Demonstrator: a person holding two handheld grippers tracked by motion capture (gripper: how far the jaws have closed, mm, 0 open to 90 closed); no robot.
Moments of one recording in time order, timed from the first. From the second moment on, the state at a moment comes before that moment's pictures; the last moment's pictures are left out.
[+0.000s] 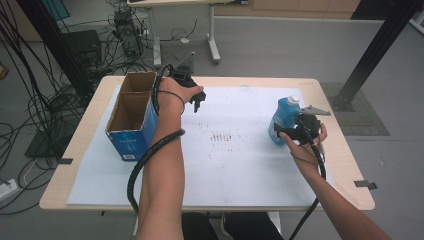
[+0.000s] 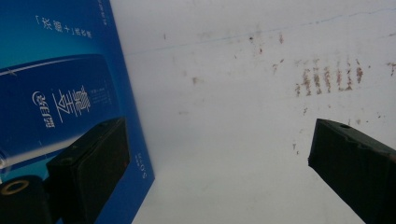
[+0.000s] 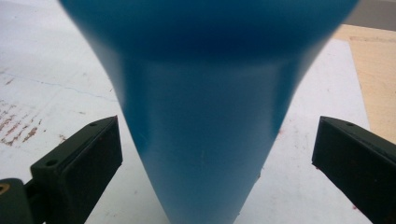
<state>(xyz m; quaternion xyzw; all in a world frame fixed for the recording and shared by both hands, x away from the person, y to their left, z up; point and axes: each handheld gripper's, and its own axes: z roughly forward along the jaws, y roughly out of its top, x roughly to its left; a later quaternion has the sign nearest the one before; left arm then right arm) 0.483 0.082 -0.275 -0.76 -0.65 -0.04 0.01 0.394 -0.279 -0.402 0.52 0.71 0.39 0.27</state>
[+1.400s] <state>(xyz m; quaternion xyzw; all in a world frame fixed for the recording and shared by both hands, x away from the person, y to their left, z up) 0.482 0.085 -0.274 -0.76 -0.65 -0.04 0.01 0.399 -0.280 -0.406 0.52 0.71 0.39 0.27</state>
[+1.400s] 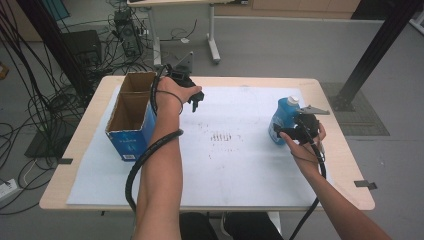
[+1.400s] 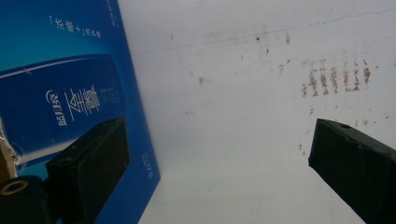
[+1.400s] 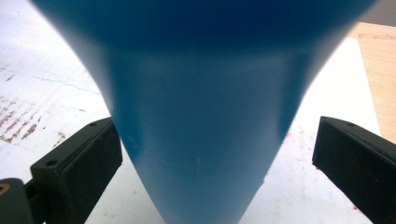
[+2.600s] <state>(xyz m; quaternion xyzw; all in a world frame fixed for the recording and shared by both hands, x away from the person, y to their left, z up) 0.482 0.086 -0.272 -0.76 -0.65 -0.04 0.01 0.399 -0.275 -0.406 0.51 0.72 0.39 0.27</state>
